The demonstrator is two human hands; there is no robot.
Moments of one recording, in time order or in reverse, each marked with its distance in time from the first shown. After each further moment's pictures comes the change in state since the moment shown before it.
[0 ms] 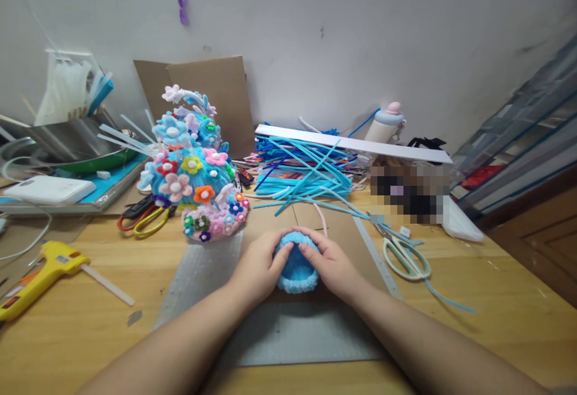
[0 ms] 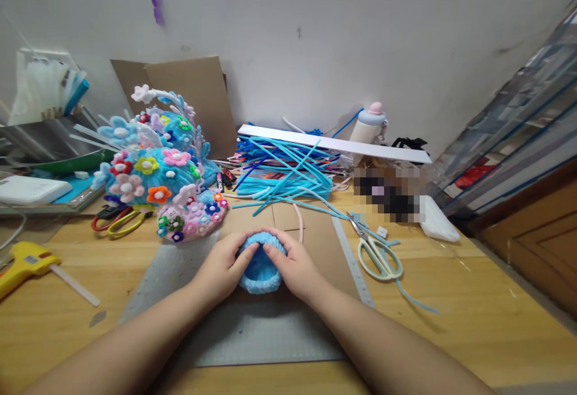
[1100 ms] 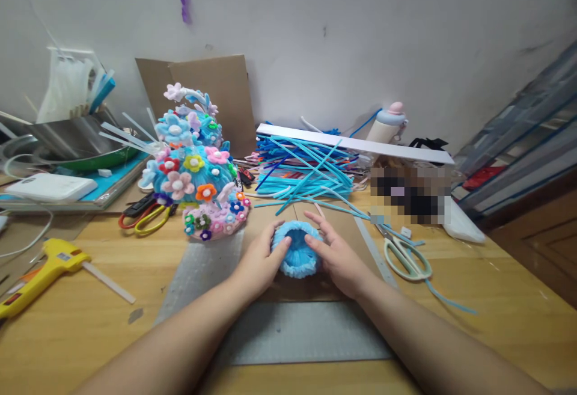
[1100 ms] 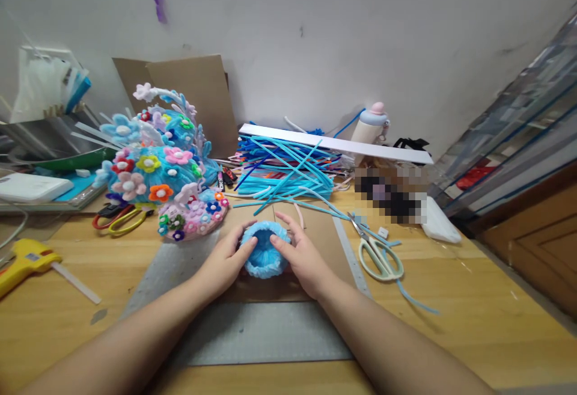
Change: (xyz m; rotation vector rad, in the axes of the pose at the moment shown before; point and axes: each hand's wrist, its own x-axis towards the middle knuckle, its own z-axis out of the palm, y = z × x) left_hand 0.003 -0.007 0.005 -0.255 0.025 -0.223; right_hand 0.003 -0.007 -0.004 0.323 0.011 0.217
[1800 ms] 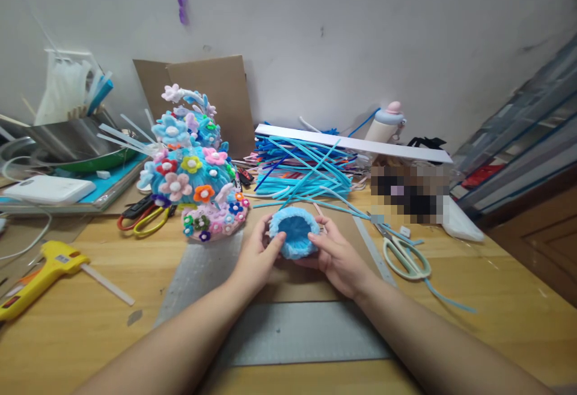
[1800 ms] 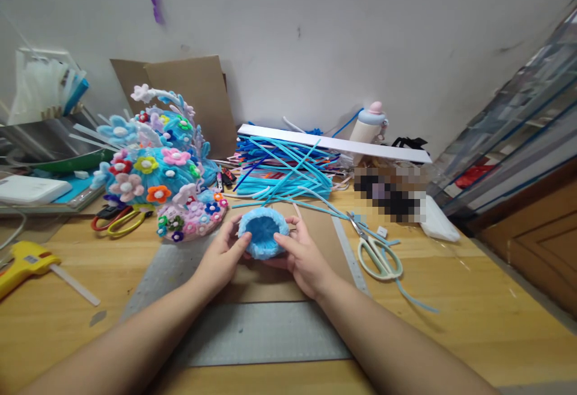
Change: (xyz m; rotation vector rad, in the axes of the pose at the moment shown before) left_hand 0.005 -0.003 0.005 -0.343 0.074 -0.043; right_hand -0.003 -0.004 0.001 0.202 -0.007 0.011
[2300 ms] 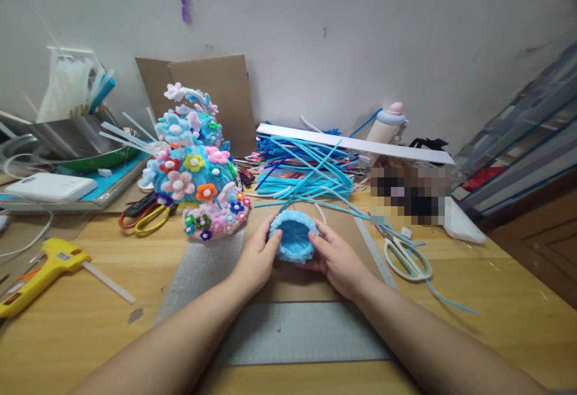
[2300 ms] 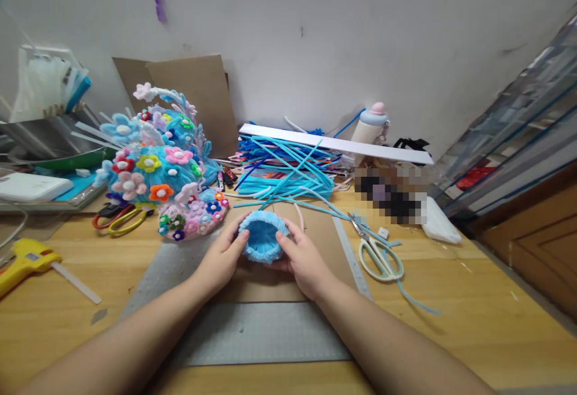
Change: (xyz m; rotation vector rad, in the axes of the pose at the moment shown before) left_hand 0.002 0.002 -0.005 0.177 -0.013 0.103; right_hand 0.003 0.004 -0.001 -0.116 -0.005 0.026
